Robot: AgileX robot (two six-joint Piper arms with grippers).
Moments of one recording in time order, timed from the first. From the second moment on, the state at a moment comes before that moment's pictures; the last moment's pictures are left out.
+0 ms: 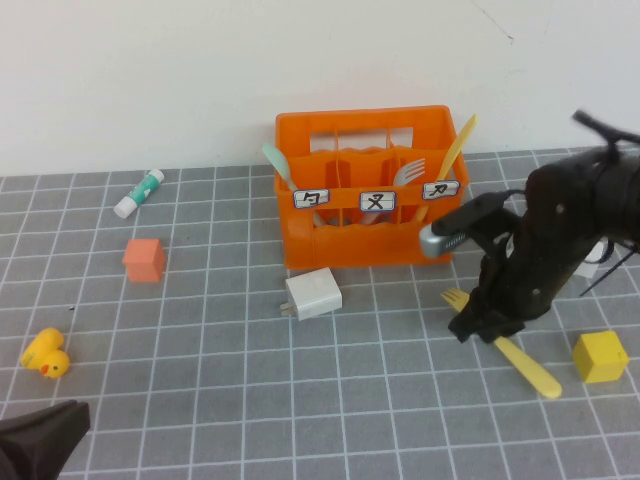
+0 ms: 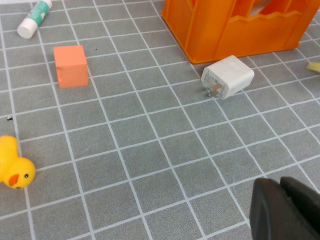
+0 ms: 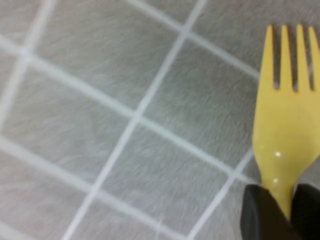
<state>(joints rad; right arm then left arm) 0.43 1.95 -1.31 0.02 0.80 -0.17 -0.39 0.47 -0.35 -0.07 0.42 -0.16</state>
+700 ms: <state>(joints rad) 0.43 1.58 -1.31 1.00 0.65 -1.05 -0.39 0.47 -0.35 -0.07 0.42 -0.14</state>
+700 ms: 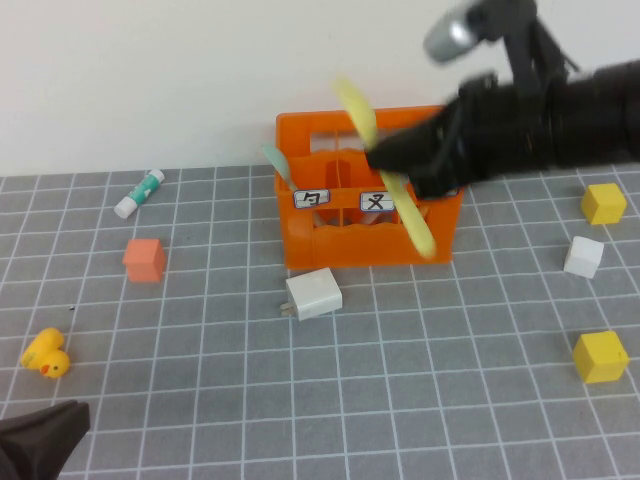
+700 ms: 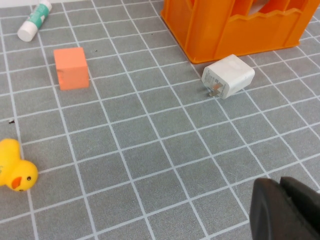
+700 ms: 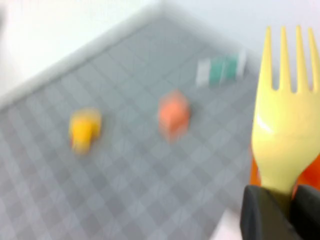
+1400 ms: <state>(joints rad) 0.43 1.85 -1.43 1.72 0.34 -1.86 -0.39 0.47 -0.35 -0.07 0.42 -0.14</state>
